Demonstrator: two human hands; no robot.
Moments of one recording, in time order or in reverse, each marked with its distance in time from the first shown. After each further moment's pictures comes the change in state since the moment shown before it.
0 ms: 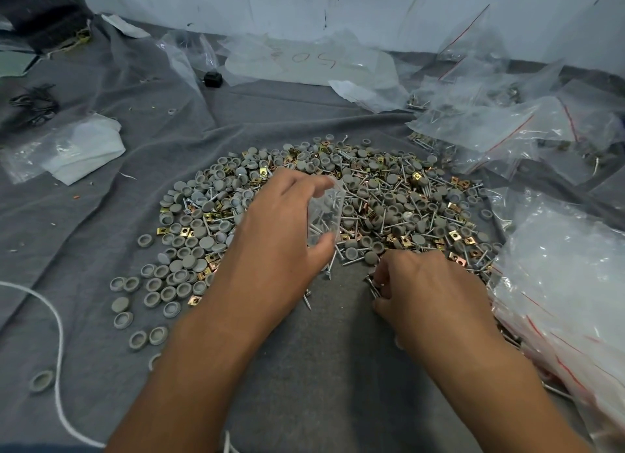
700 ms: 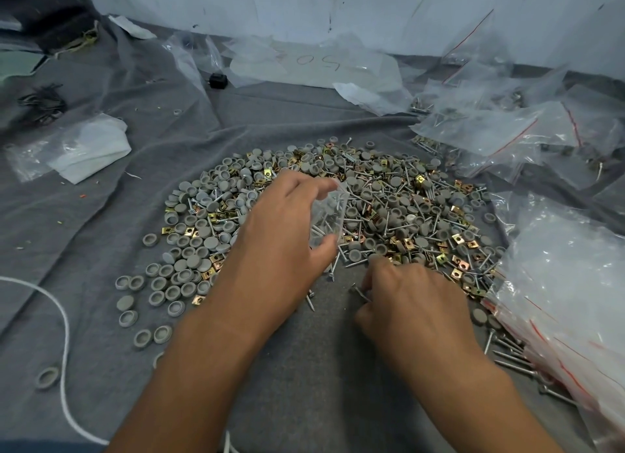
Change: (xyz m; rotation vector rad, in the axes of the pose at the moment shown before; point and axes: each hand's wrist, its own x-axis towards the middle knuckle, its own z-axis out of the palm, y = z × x) left_hand -0.001 0.000 -0.003 -0.006 0.004 0.004; right_hand -0.007 -0.017 0.007 0.045 0.066 -0.068
